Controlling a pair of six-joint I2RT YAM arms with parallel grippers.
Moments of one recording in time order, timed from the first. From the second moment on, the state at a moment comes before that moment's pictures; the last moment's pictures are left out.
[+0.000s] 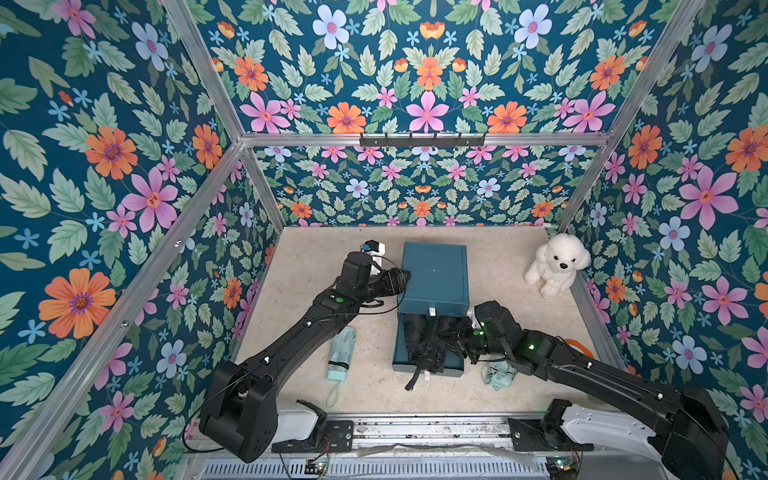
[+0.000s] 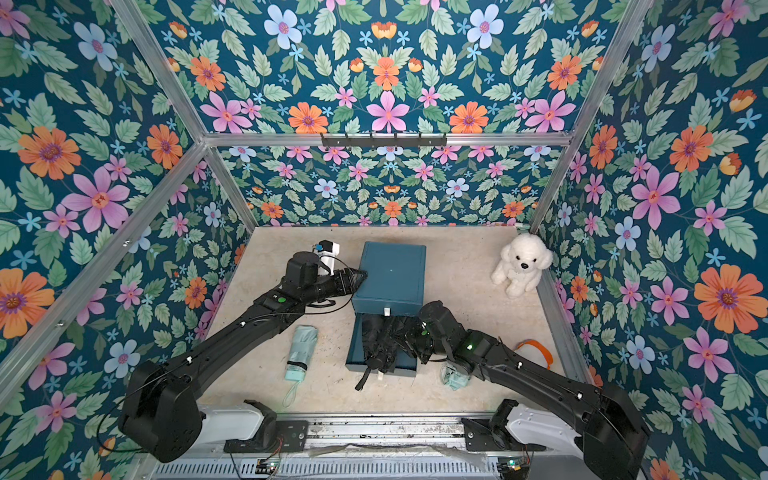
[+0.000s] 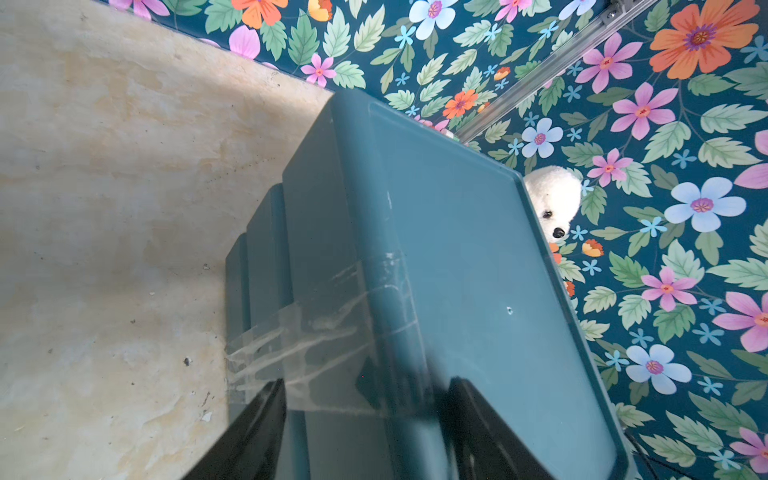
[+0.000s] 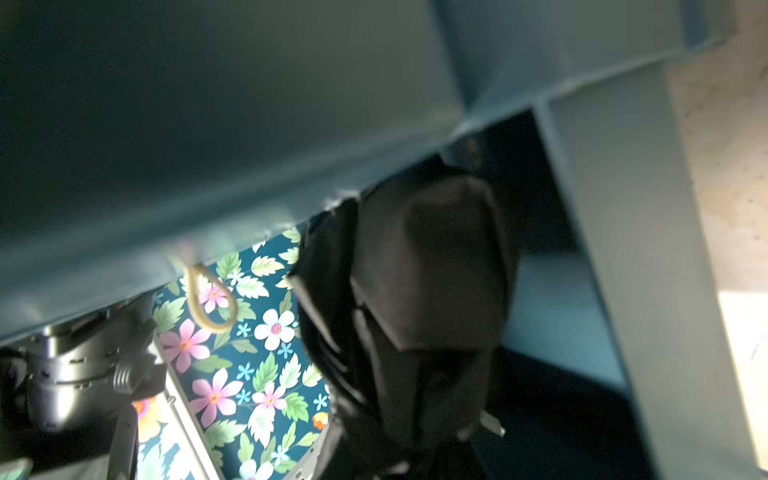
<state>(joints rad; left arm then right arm) -0.51 1.33 0.94 -0.11 0.28 -0.60 0.88 1.11 0.71 -0.26 -0.22 1.54</state>
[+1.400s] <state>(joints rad) -0.52 1.35 0.95 -0.09 0.30 -0.57 1.09 1.46 1.09 -0.64 0.40 1.12</state>
